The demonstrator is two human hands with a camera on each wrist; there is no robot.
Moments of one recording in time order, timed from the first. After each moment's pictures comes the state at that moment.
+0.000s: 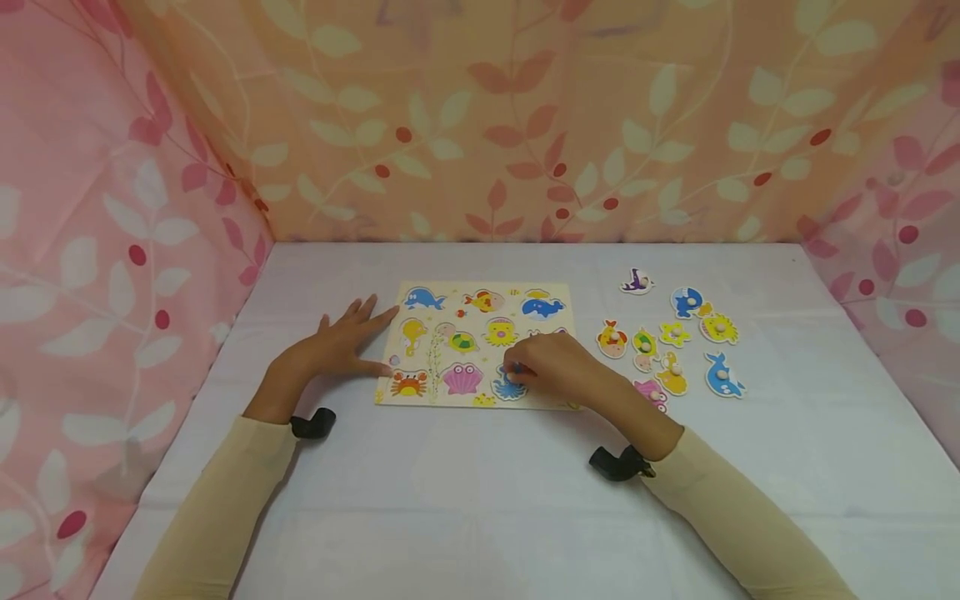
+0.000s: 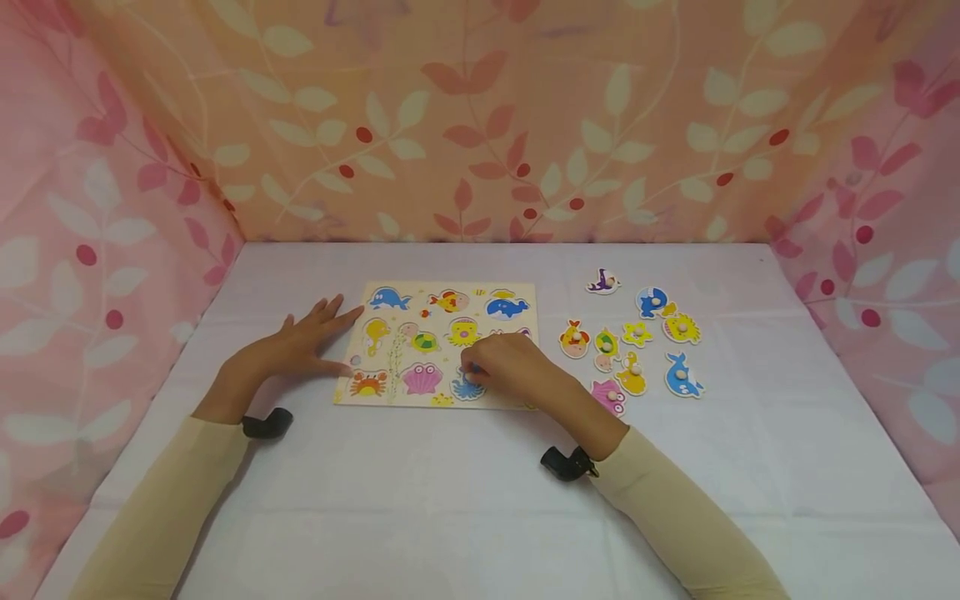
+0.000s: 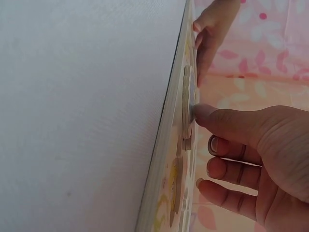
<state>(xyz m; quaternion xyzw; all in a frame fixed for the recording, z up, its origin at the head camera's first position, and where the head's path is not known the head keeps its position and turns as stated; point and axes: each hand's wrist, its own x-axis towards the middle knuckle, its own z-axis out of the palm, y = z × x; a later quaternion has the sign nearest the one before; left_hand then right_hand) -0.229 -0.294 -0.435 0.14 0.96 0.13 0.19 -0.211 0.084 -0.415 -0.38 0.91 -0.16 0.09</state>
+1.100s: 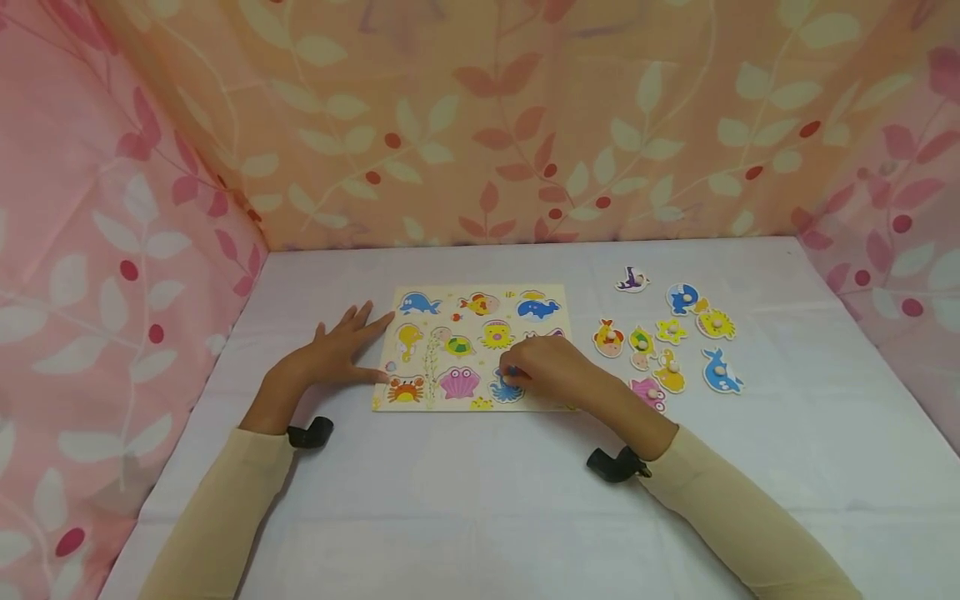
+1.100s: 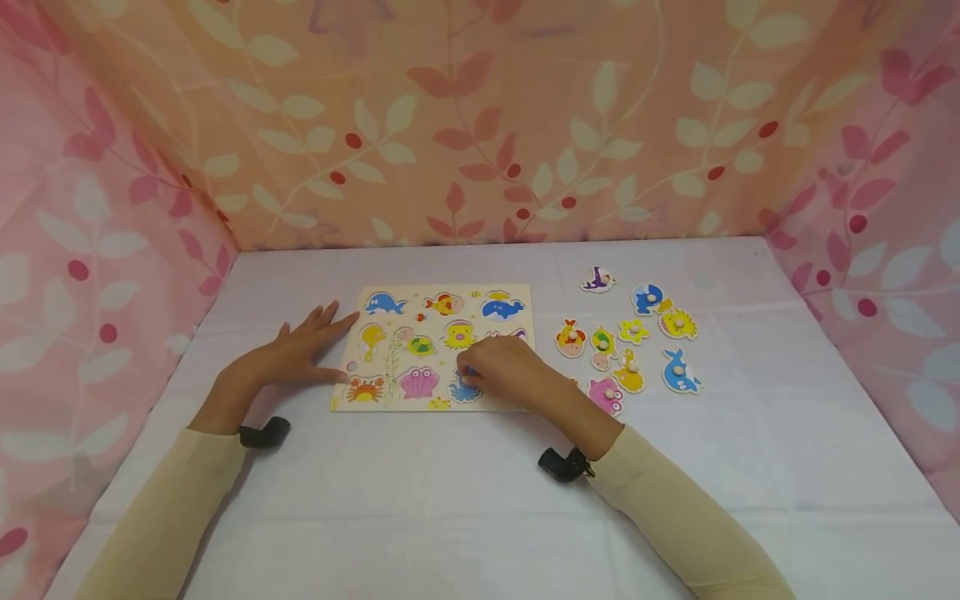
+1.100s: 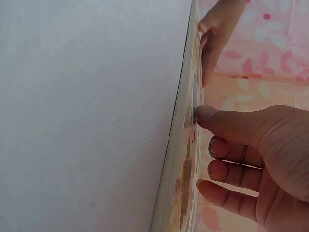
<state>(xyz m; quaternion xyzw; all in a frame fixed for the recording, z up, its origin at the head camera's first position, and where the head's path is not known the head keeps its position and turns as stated) -0.229 -0.295 -0.437 0.16 0.96 0.14 0.17 -0.209 0.081 -0.415 -0.37 0.91 -0.16 0.09</state>
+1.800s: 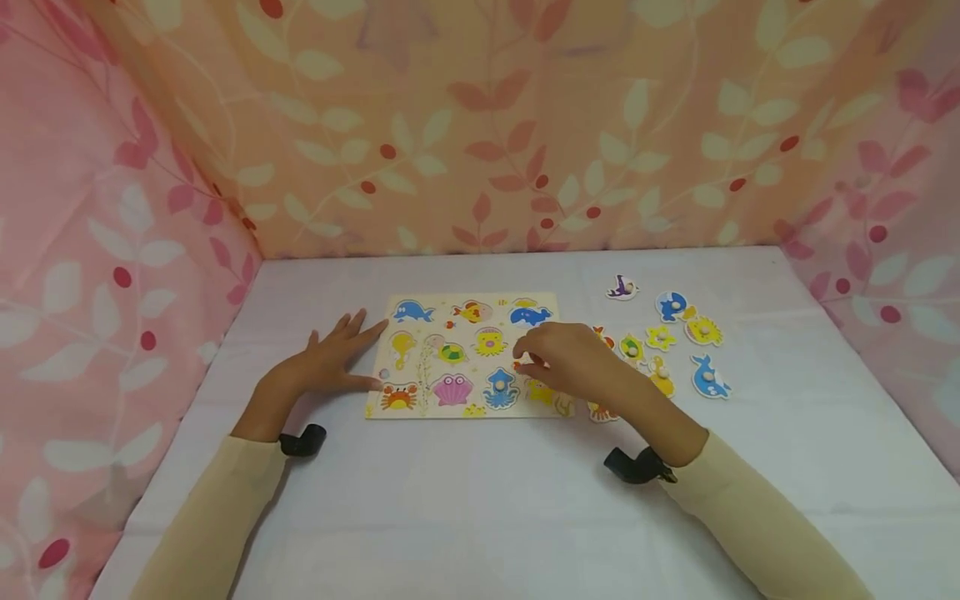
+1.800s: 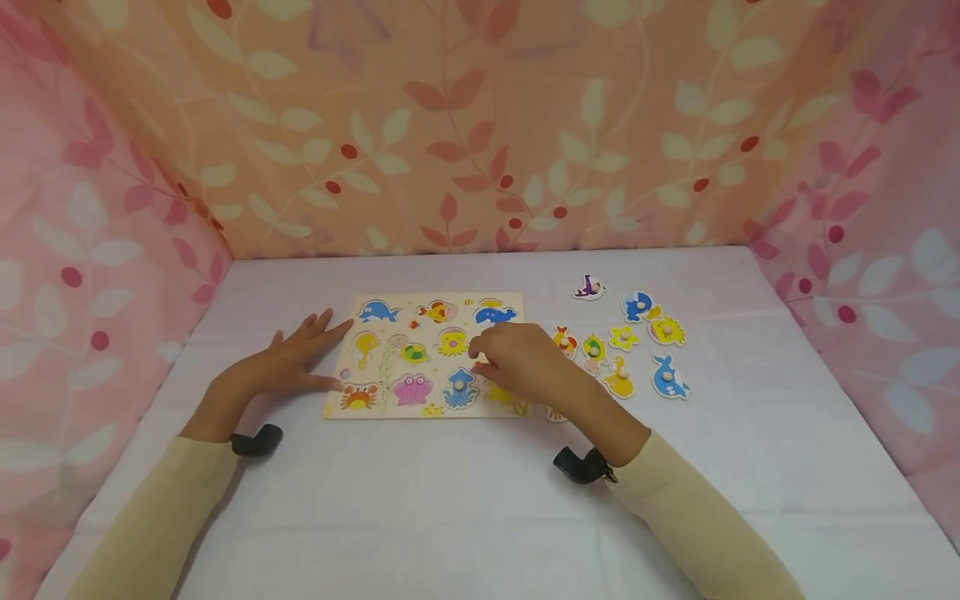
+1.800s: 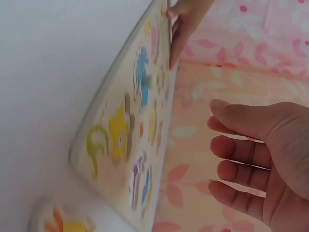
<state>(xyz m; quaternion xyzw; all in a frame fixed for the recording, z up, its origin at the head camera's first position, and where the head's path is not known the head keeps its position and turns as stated) -0.228 -0.300 -0.444 0.15 0.96 0.14 0.17 -0.202 0.109 -0.379 -0.34 0.93 -0.14 0.04</state>
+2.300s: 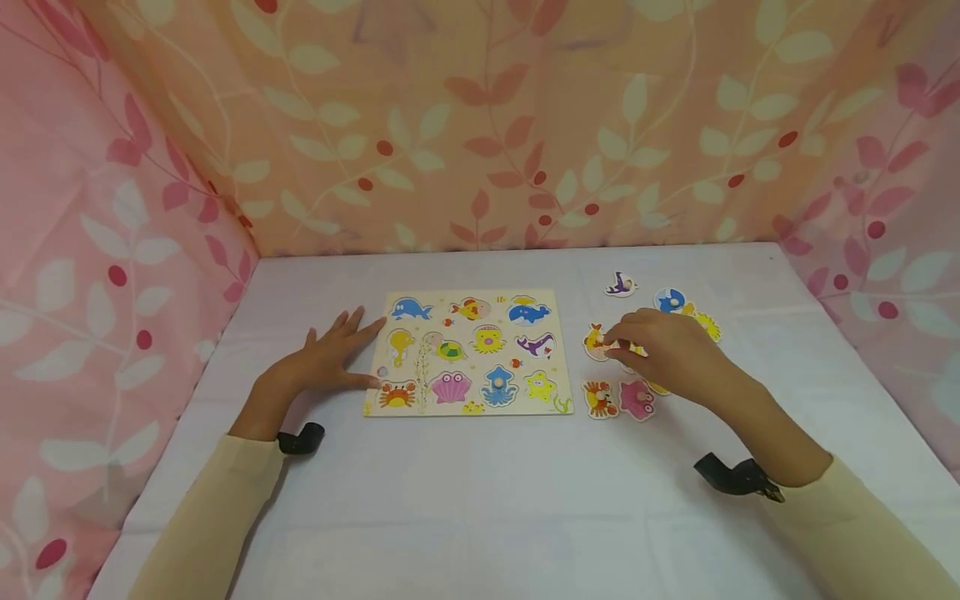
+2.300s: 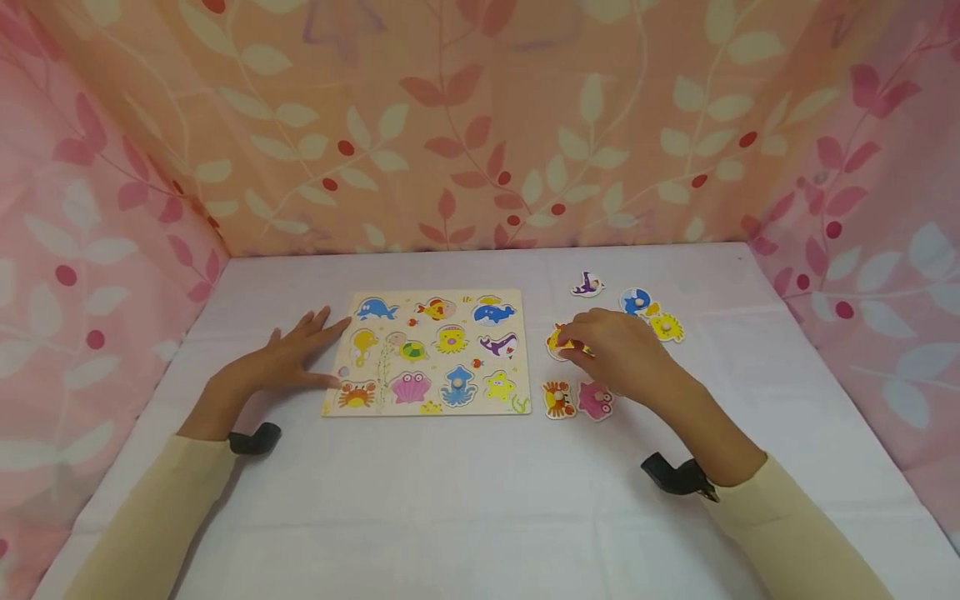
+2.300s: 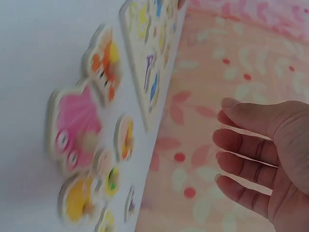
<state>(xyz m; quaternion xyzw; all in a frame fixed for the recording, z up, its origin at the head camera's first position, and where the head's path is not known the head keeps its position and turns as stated) -0.229 -0.299 -0.442 0.16 0.96 0.14 0.18 -0.188 0.210 -0.357 -0.27 0.96 -0.10 -0.02</state>
